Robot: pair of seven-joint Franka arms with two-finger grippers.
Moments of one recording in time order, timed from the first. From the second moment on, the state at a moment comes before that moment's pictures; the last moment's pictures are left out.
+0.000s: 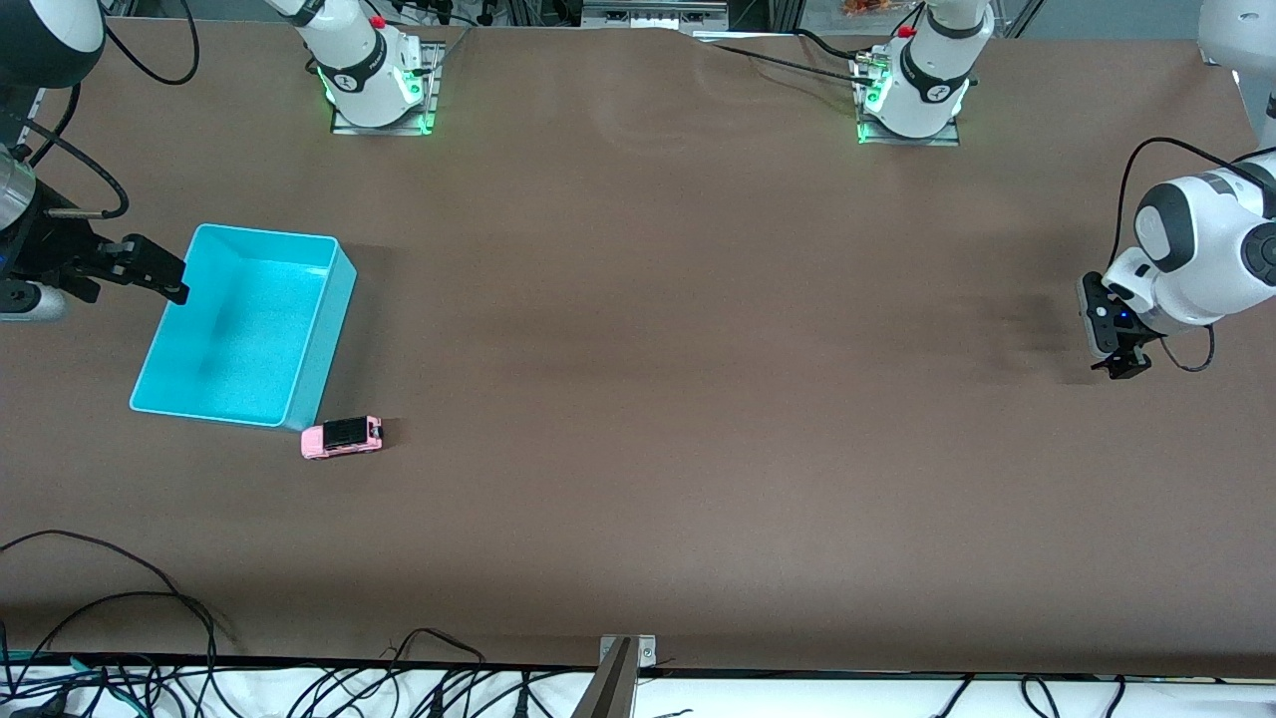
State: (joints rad) left arm 0.40 0.34 -0.01 -2.19 0.19 2.51 1.74; right arm 0.07 0.10 -0.05 -1.55 -0.03 1.71 0.03
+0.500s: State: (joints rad) left arm 0.23 0.11 -0.02 -2.19 0.19 2.50 1.74; right arm 0.08 0.15 -0.03 -1.55 -0.03 1.75 0.02
